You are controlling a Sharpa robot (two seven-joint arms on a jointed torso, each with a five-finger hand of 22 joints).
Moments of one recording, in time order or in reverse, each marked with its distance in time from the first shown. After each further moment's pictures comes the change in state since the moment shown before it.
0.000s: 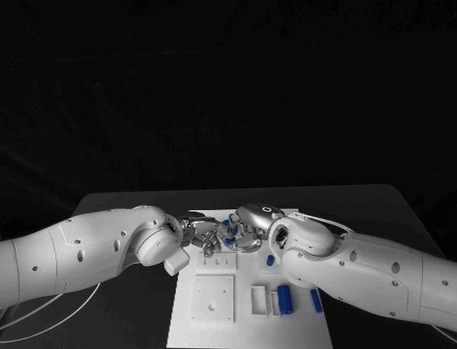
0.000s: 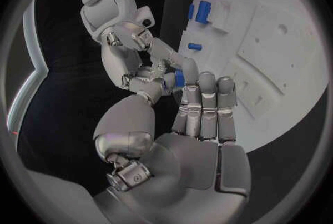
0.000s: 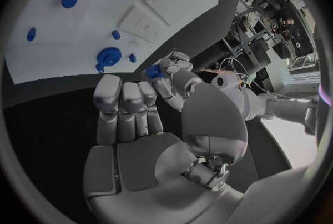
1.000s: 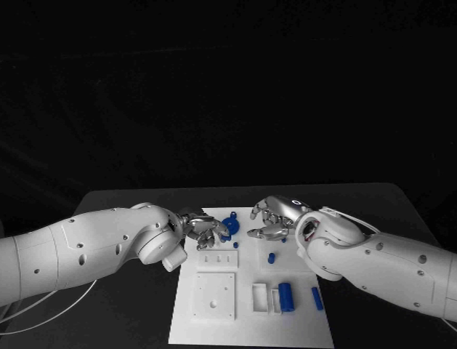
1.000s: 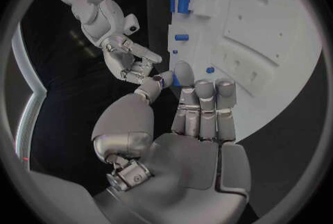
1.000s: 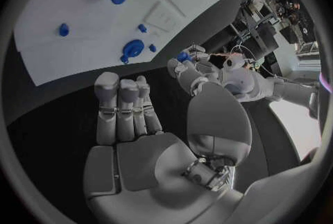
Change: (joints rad) left arm -0.002 -0.009 -0.001 0.004 -0.186 -0.072 -0.015; left_hand 0.048 -0.065 0.006 0.000 -0.004 0.044 -0.024 -0.067 0.071 0.075 -0.057 0.124 0.066 0.056 -0.048 0.130 0.018 0.000 0.063 -0.016 0.113 -0.015; right arm -0.004 -0.100 -0.002 -0.054 0.152 -0.123 0.102; right_hand -0.072 -0.141 -0.027 0.114 0.071 -0.158 0.086 -0.116 -0.040 -0.138 0.081 -0.073 -0.047 -0.063 0.073 -0.074 -0.017 -0.016 -0.078 0.018 -0.084 -0.018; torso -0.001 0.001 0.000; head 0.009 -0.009
